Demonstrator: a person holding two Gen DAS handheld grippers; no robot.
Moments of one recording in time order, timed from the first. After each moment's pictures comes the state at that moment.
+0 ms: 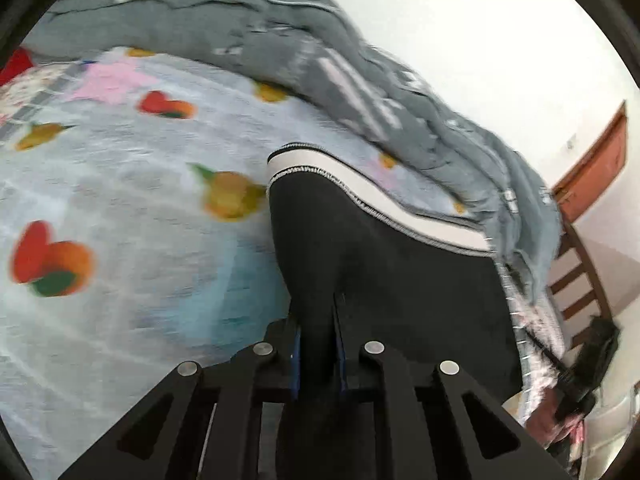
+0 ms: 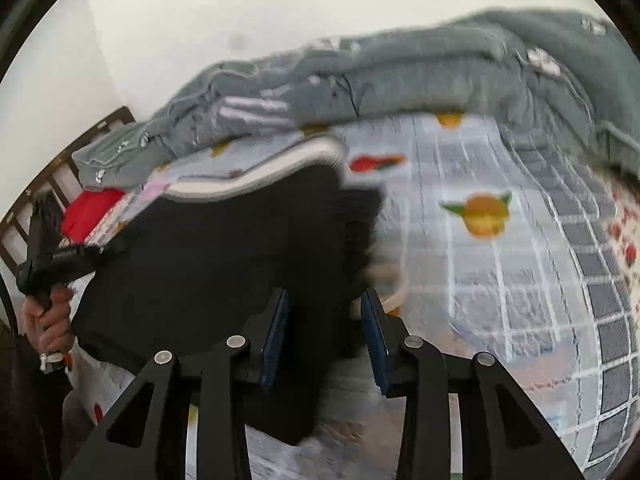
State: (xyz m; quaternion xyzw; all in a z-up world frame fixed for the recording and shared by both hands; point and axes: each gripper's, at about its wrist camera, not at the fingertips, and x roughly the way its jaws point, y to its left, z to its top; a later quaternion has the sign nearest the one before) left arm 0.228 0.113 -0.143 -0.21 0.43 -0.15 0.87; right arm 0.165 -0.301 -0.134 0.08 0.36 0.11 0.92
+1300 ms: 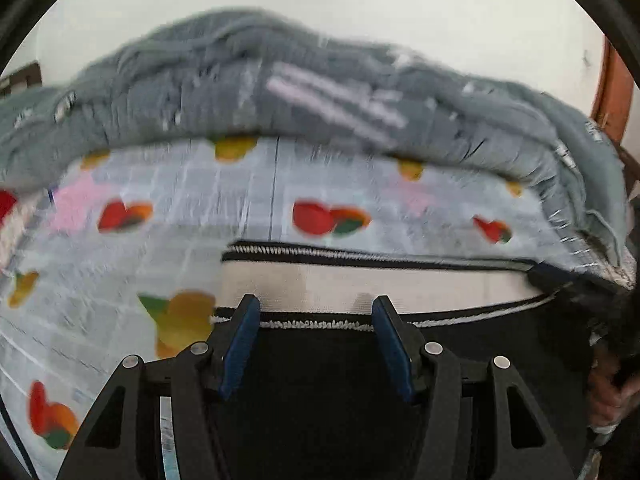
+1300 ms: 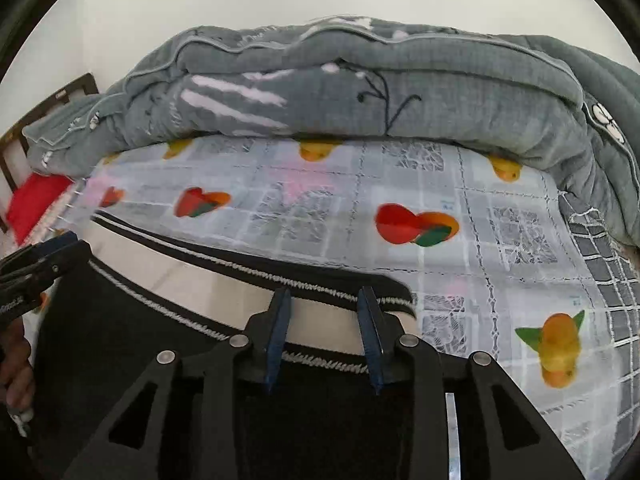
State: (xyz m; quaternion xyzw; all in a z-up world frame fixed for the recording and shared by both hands) left arm 0.317 0.021 -0.139 -0.03 0.39 -0.09 0.92; right arm 0.321 -0.229 -0.147 0.01 0.39 0.07 0.92
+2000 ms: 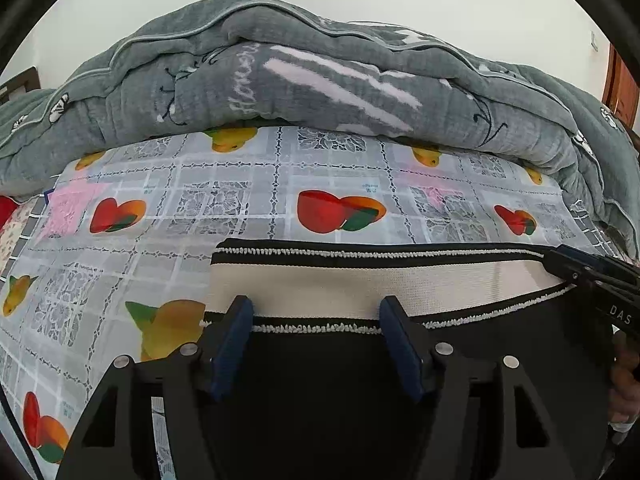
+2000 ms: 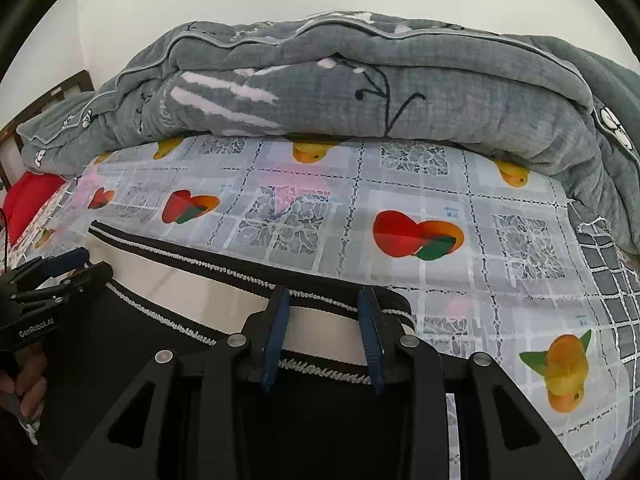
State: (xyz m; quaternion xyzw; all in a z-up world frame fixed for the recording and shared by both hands) left arm 0.335 0.012 -0.152 -0.01 0.39 -0.08 0.92; right arm 0.341 -0.226 -0.153 0.00 0.40 0.06 0.92
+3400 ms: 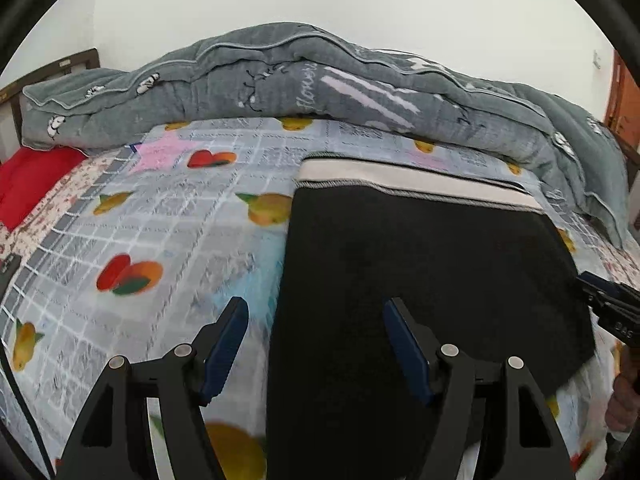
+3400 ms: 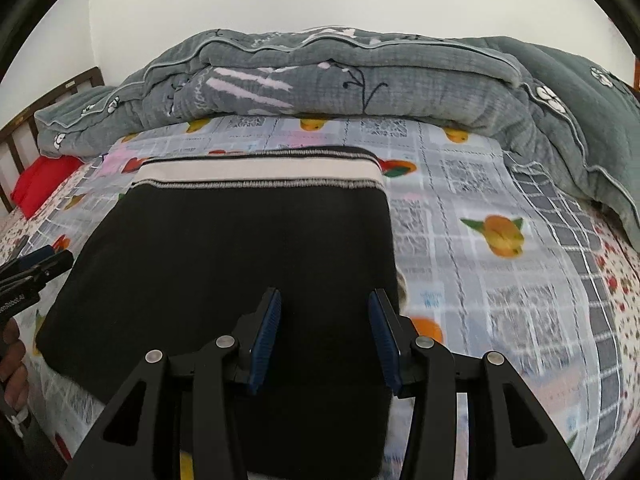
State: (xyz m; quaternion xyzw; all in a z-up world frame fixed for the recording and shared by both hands) left arm 0.167 0.056 -0.130 -0.03 0.38 -0.03 0.93; right arm 0.186 -0.231 -0.138 0.00 0.39 0.04 0.92
